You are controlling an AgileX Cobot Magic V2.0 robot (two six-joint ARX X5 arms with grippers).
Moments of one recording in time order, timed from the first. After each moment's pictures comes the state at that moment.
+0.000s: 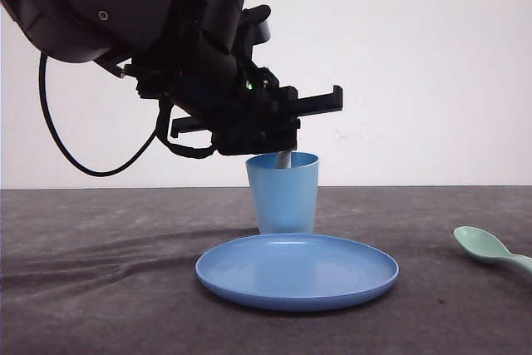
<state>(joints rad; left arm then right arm) -0.83 1.81 0.87 0.68 -0.36 -0.18 0.08 0.74 0.86 -0.69 -0.16 0.07</state>
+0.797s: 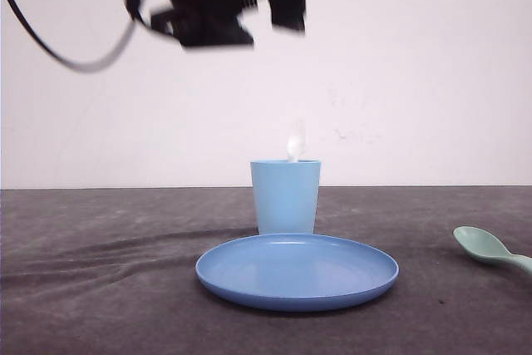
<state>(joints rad) -0.86 1.45 0.87 0.53 -0.37 -0.11 0.14 0.76 0.86 -0.78 -0.16 0.11</state>
